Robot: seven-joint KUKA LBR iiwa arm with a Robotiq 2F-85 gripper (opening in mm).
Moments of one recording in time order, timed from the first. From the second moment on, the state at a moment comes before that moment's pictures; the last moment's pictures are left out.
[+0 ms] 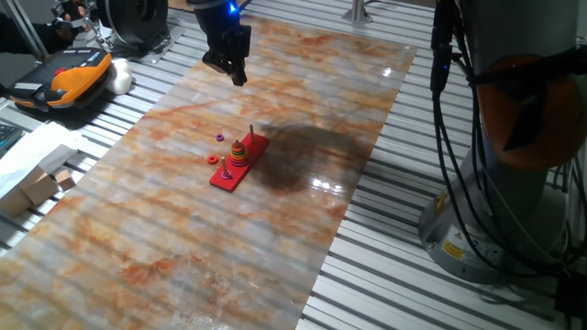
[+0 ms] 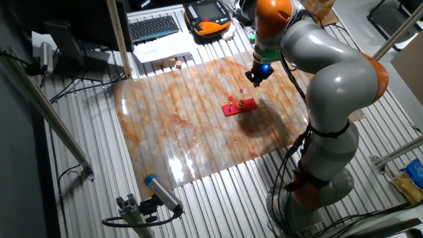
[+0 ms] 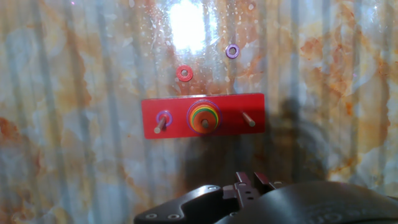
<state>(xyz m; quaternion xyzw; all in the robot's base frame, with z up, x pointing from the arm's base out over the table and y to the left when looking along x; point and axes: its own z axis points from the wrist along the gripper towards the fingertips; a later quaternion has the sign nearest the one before) 0.515 0.001 0.236 -0.02 -1.00 0.01 0.08</state>
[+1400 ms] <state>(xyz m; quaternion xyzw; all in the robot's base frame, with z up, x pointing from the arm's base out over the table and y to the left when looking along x) 0.515 0.001 0.236 0.01 -1.00 0.01 0.08</state>
